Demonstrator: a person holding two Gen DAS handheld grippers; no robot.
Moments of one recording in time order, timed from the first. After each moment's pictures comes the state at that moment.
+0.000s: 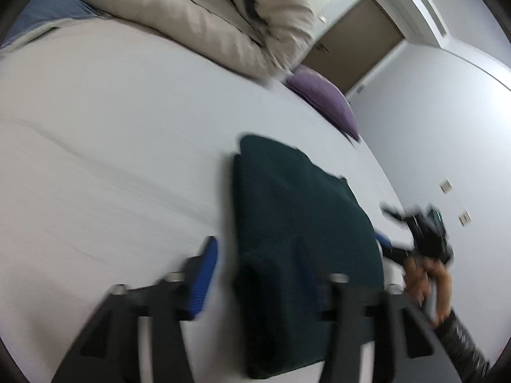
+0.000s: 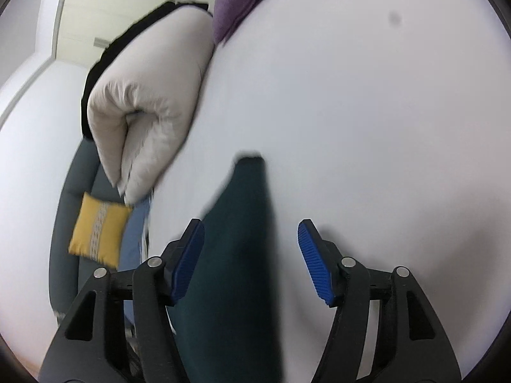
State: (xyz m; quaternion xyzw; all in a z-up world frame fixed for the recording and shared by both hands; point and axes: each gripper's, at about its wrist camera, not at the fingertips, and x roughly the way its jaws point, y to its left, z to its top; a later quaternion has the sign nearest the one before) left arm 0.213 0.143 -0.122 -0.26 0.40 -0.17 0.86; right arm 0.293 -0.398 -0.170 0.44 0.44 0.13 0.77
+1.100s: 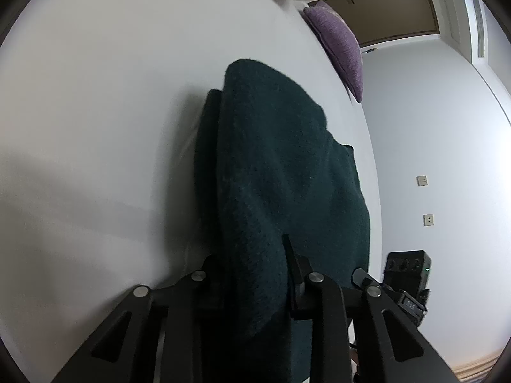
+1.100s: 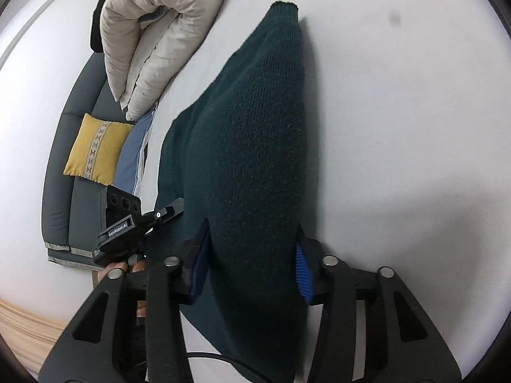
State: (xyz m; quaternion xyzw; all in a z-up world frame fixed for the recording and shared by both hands) left arm 0.297 0.116 -0.171 -0.34 0.56 -0.25 0.71; right arm 0.224 -0.299 -0.182 0.36 0.52 0.20 0.75
